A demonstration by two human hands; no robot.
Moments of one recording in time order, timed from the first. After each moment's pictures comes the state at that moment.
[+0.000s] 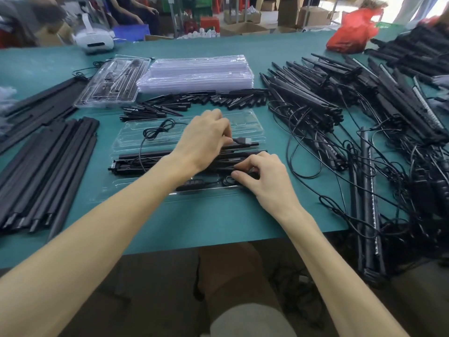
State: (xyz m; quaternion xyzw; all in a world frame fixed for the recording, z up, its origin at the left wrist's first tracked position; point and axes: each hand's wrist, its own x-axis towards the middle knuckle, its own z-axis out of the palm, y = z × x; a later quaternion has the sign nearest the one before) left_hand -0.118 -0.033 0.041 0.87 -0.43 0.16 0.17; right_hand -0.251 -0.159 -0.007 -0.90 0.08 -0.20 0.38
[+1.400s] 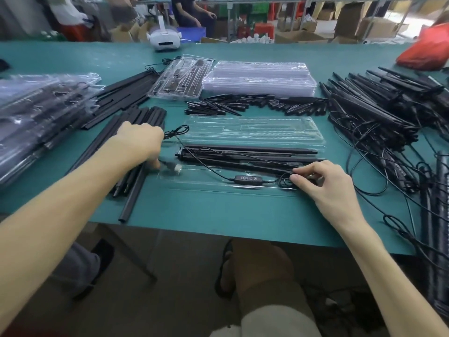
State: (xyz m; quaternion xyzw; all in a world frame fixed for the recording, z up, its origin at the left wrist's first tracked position) left_hand -0.092 0.168 0.079 0.98 -0.08 -0.08 -0.19; right_hand -0.253 -0.164 -0.008 -0.90 0.06 -0.22 0.36
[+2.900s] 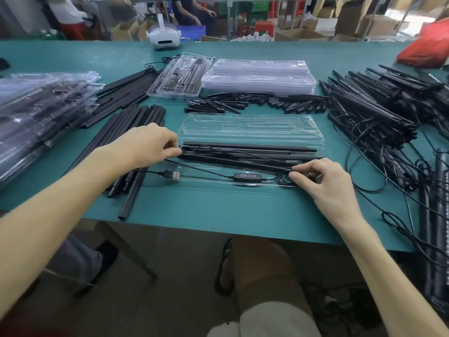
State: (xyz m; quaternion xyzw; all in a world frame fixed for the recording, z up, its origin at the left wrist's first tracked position) left_hand -0.097 0.183 0.063 0.97 -0.26 0.01 -0.01; right_hand -0.252 -0.163 -0.009 -0.90 0.06 -0.22 0.37
